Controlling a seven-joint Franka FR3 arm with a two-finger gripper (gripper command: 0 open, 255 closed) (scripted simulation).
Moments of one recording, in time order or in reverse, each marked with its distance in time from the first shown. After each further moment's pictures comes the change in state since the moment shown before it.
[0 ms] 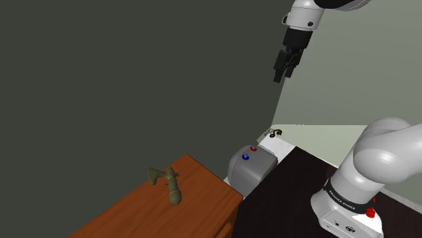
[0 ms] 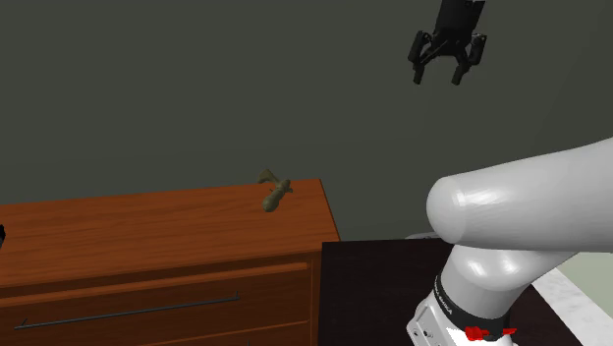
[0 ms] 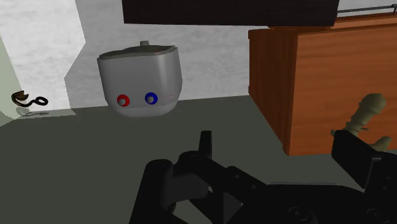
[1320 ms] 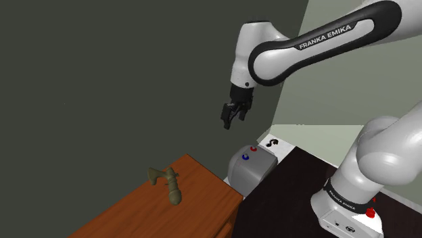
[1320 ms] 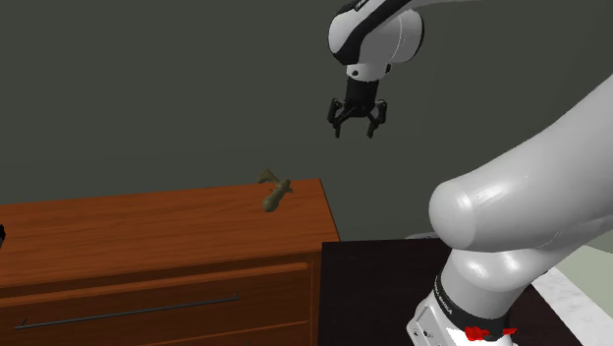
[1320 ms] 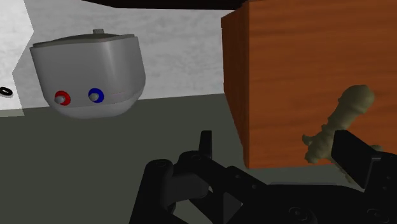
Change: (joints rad) arm 0.112 0.347 0.279 -0.151 0.136 0.513 0.274
